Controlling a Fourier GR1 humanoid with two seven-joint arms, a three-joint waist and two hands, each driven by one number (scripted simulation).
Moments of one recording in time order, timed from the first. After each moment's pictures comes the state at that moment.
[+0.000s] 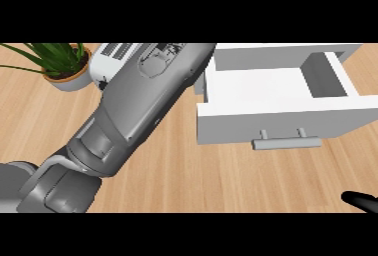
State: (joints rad) left arm -1.46 0.00 -0.19 -0.61 0.31 0.45 0.22; right arm 0.03 -0.11 -0.32 -2.23 -0.08 0.08 0.31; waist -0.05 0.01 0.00
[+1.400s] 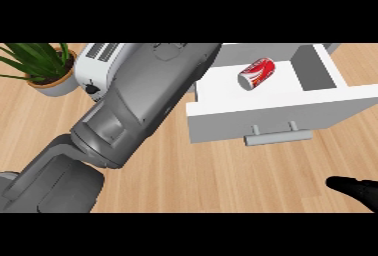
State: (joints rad) left arm -1.61 0.00 -0.32 -0.32 0.54 0.65 0.05; right arm -0.11 -0.22 -0.24 -2.21 0.05 0.12 0.30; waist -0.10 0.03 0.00
